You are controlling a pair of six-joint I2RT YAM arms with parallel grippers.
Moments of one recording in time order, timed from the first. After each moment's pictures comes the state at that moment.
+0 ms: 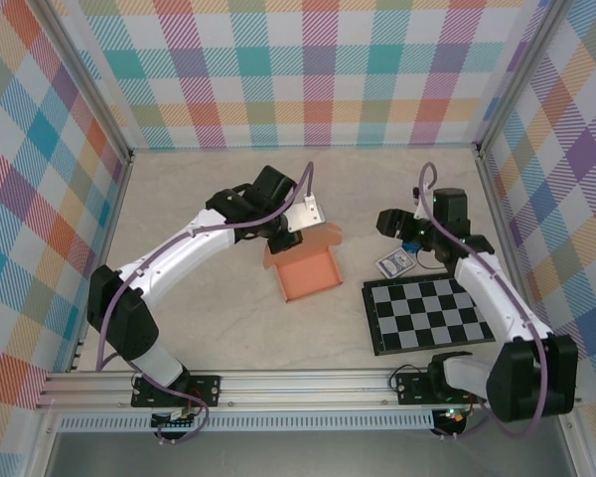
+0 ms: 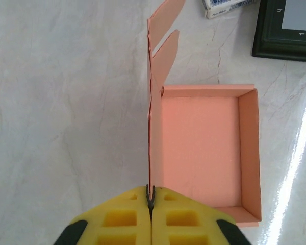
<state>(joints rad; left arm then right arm) -0.68 1.63 1.50 -0.84 0.13 0.61 0.12 1.21 0.88 -0.39 -0.41 0.41</state>
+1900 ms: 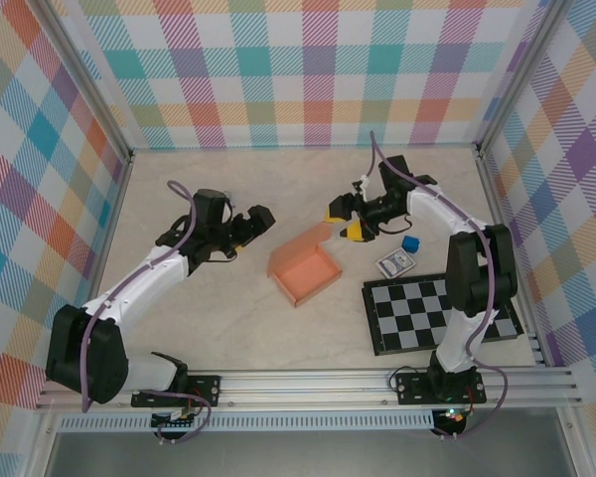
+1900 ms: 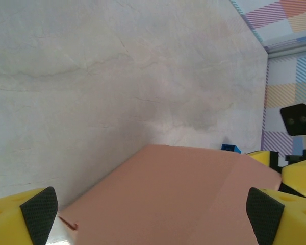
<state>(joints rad) -0.36 1.32 0.94 -0.34 0.29 -0.88 0.25 1.84 1.42 -0.77 -0.93 0.43</state>
